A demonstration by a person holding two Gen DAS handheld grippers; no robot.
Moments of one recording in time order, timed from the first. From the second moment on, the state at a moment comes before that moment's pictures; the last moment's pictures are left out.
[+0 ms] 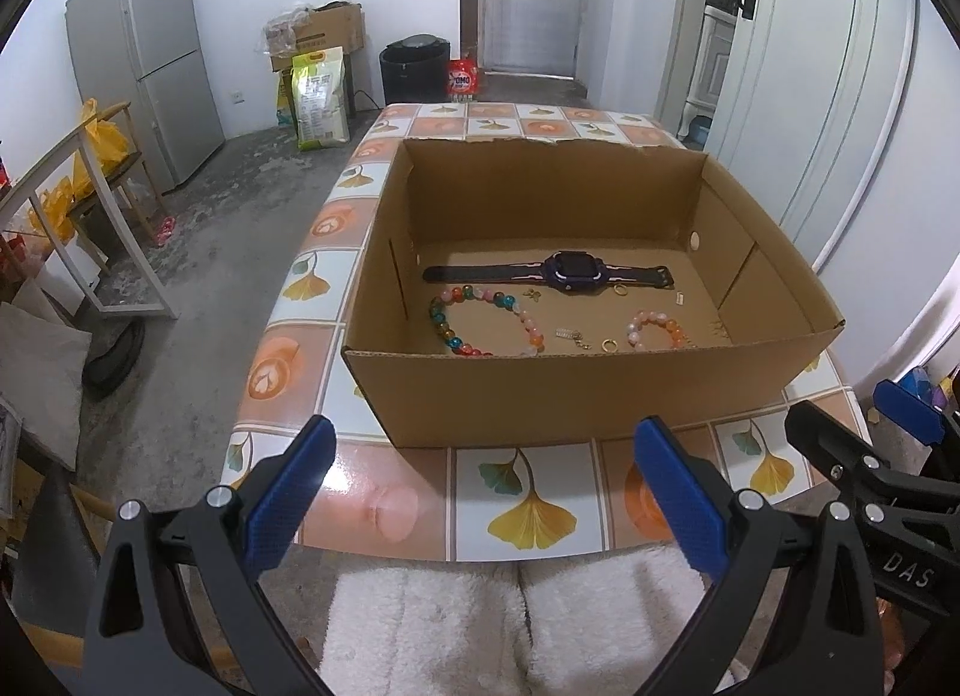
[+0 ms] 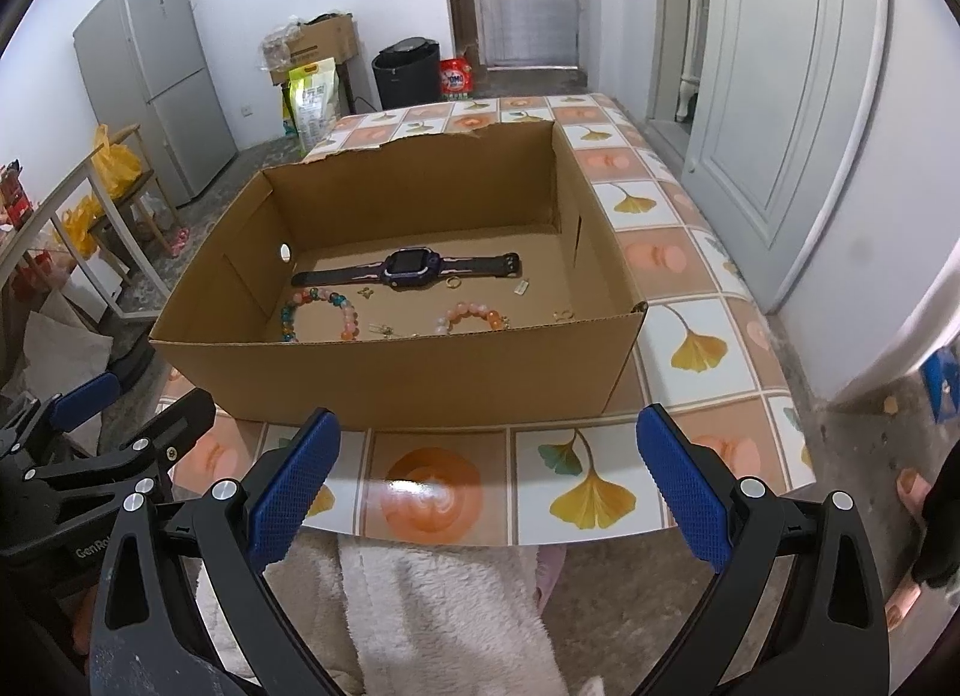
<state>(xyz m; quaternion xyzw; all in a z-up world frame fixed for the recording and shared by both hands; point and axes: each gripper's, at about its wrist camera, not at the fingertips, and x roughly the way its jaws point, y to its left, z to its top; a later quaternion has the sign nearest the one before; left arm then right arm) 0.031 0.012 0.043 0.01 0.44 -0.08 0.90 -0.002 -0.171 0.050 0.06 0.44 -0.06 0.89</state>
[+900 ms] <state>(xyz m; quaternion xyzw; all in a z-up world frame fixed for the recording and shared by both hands) 0.029 0.013 0.043 0.02 0.44 -0.07 0.89 -0.003 -0.171 0.052 0.04 0.44 -0.07 0.89</state>
